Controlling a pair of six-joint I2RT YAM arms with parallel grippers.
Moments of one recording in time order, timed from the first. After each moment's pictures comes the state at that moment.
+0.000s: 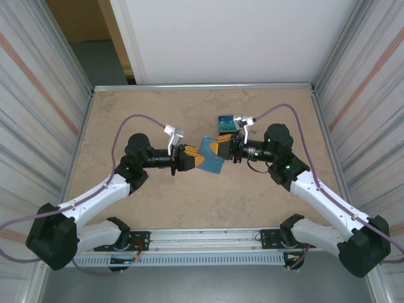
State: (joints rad) left arm -0.59 1.14 0.64 0.52 0.94 -0.49; right arm 0.58 1.02 0.78 0.20 -0.75 0.59
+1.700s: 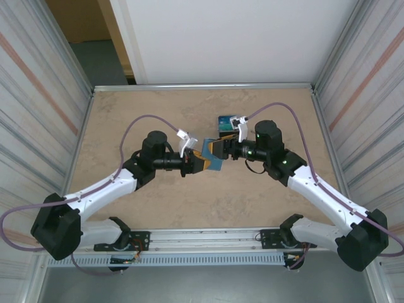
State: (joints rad) left arm -0.67 1.22 0.73 0.15 0.71 -0.30; right arm 0.61 1.08 0.88 -0.12 -0.47 0.51
